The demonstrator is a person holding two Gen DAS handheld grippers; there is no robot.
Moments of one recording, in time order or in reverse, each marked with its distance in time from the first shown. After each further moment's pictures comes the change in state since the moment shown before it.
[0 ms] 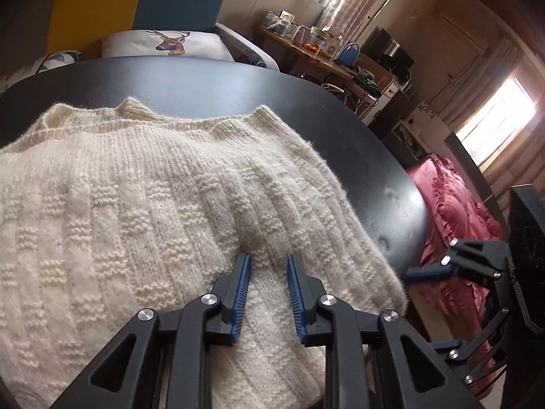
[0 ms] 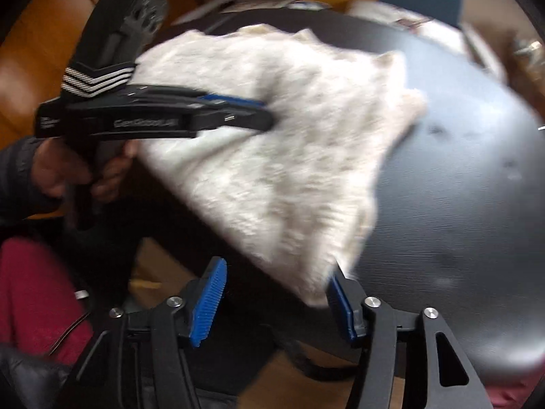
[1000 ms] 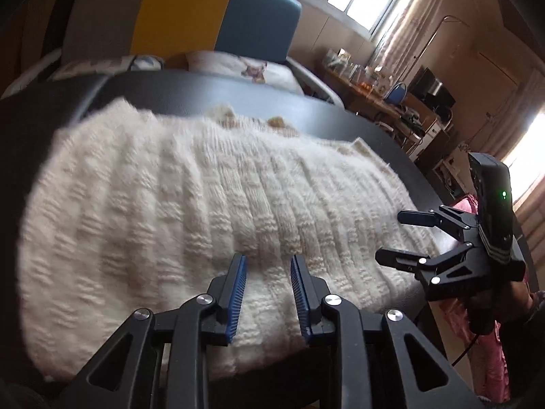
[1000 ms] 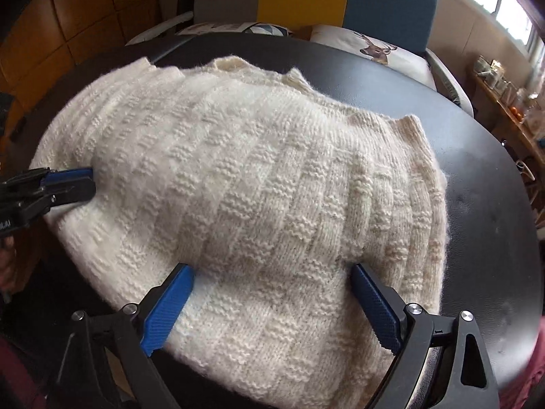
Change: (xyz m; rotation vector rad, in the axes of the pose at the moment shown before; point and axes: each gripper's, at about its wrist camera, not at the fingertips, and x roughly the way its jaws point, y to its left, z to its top) left arm -0.113 0.081 -0.062 -0.098 -0.167 0.189; right arm 0.051 0.018 0.073 0.093 -0.100 -0.163
